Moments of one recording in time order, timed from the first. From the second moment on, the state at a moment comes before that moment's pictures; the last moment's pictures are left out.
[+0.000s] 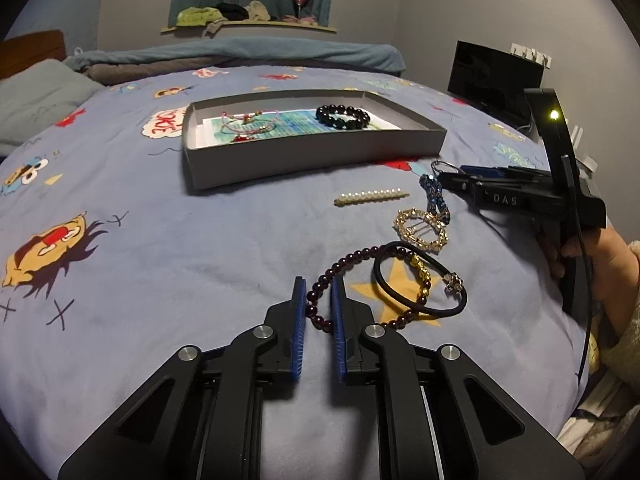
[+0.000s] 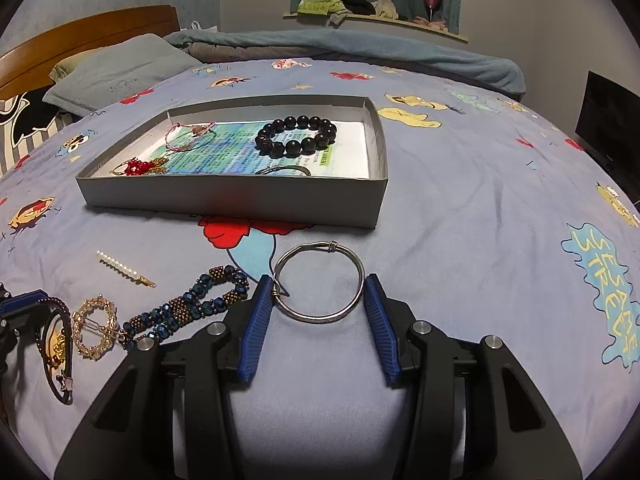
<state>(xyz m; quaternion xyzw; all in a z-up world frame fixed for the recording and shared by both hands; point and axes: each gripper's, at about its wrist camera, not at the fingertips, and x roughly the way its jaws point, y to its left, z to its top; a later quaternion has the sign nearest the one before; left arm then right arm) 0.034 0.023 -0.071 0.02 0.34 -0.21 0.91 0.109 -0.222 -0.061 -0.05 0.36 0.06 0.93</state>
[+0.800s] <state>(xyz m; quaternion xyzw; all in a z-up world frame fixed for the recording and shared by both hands) 0.019 0.035 -0.032 0.03 0.27 -0.18 0.94 0.089 -0.226 -0.048 -0.03 0.31 0.06 0.95</state>
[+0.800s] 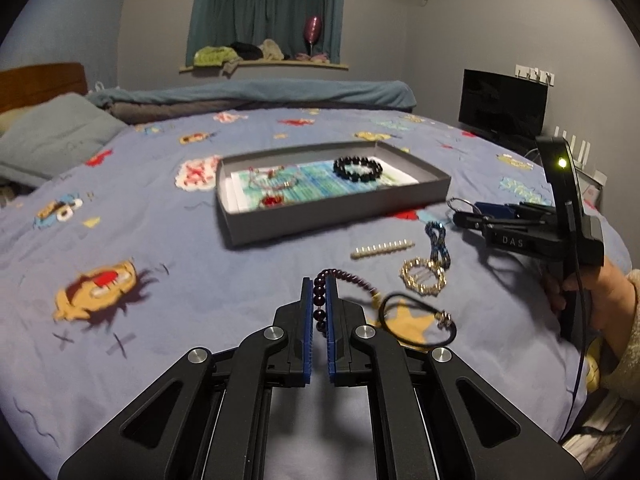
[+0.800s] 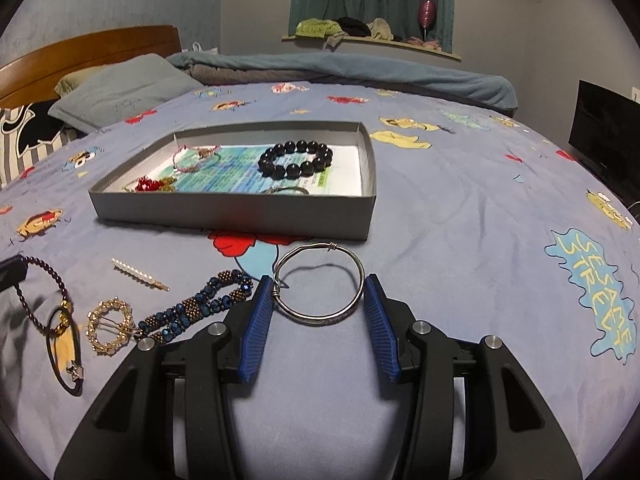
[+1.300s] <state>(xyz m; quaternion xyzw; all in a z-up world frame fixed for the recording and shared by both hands) 0.043 0.046 0.009 0.03 0.25 -0.20 0.95 0.086 -0.222 -0.029 -0.02 0.31 0.09 0.95</state>
